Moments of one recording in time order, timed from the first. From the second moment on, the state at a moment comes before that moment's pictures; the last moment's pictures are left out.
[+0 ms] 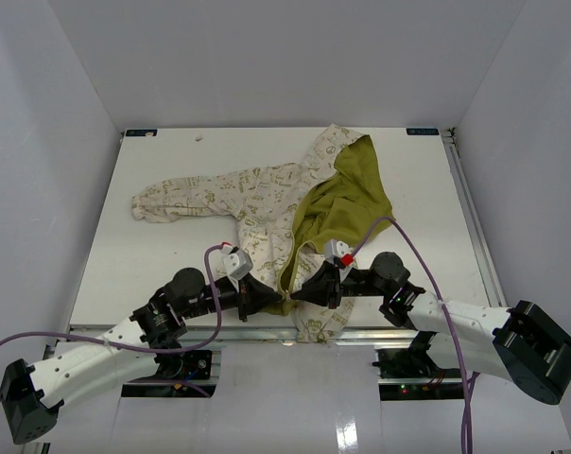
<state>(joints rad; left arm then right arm) -0.95 0.58 0.34 0.14 0.33 -0.31 0.87 1.07 0.27 0.86 -0.77 0.19</state>
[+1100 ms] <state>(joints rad) -0.96 0.53 0.34 0.14 0.32 -0.30 0.87 1.07 0.28 0.86 -0.80 0.20</state>
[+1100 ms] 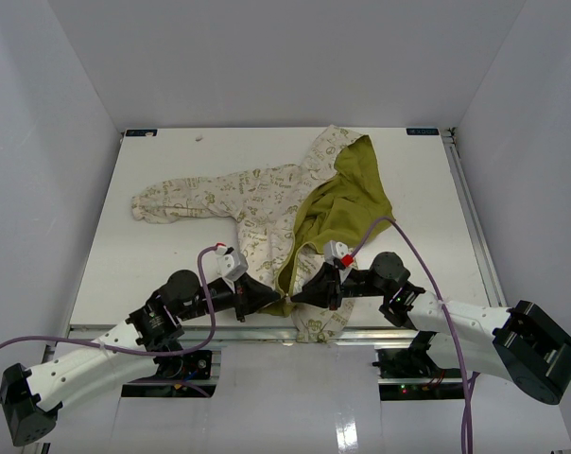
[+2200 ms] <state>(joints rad) -0.97 0.53 0.33 0.13 0.30 -0.29 0.87 1.07 0.28 0.87 -0.79 0.22</state>
